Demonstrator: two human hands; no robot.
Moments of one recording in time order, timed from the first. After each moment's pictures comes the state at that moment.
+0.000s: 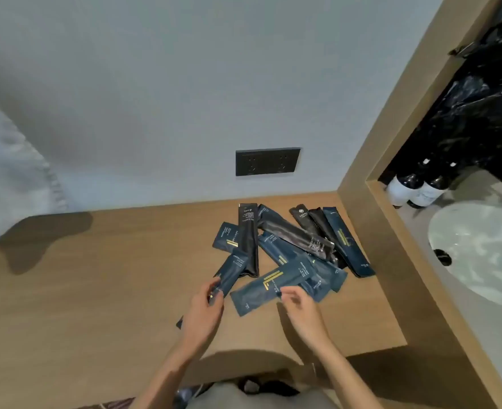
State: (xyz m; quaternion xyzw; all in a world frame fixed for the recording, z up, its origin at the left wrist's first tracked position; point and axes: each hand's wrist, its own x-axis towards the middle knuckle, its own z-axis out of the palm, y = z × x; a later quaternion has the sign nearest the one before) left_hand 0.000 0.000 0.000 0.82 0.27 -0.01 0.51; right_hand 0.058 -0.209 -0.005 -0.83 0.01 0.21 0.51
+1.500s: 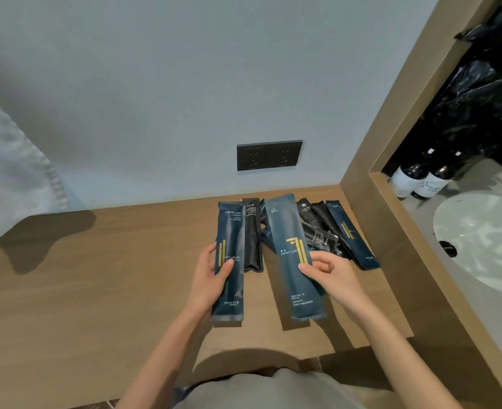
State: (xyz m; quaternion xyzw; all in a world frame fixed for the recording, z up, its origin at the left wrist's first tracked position) left_hand 0.034 0.011 0.031 0.68 0.26 0.00 0.68; right_hand 0.092 -0.228 0.090 -0.77 -0.01 0.22 0.59
